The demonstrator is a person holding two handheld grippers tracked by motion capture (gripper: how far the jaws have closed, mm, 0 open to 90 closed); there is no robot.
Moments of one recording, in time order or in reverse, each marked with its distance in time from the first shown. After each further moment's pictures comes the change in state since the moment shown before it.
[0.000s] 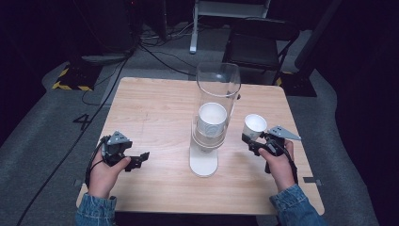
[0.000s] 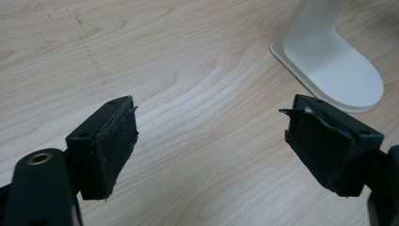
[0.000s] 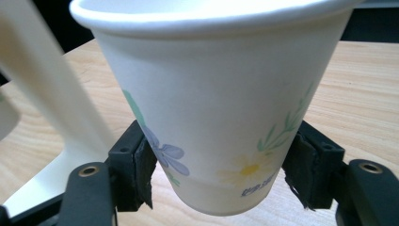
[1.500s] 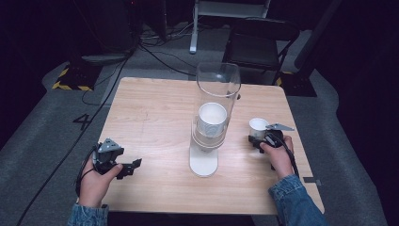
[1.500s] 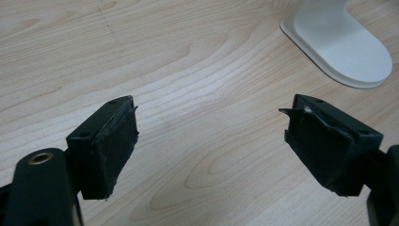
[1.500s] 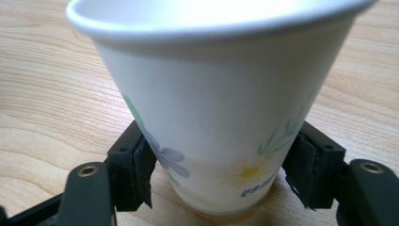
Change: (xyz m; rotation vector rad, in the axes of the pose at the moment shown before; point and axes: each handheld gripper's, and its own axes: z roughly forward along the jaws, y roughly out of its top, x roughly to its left) left arm 0.003 -0.020 -0.017 0.017 0.032 -0.019; right arm -0.057 -0.025 0.041 0.264 -0.165 0.027
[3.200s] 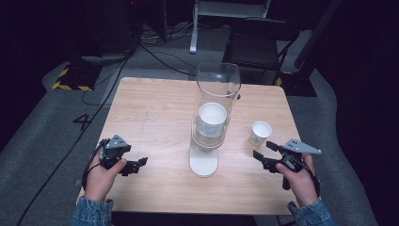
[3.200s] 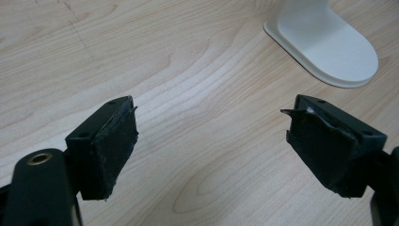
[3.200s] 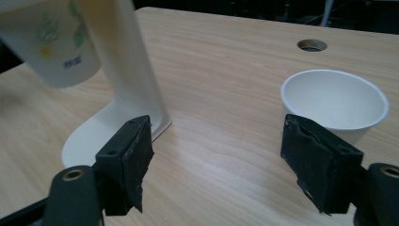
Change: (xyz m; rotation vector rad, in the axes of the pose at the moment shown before) left arm -0.004 0.013 0.013 0.013 -0.062 0.071; right arm 0.045 -0.016 -0.119 -0.199 0.242 -0.127
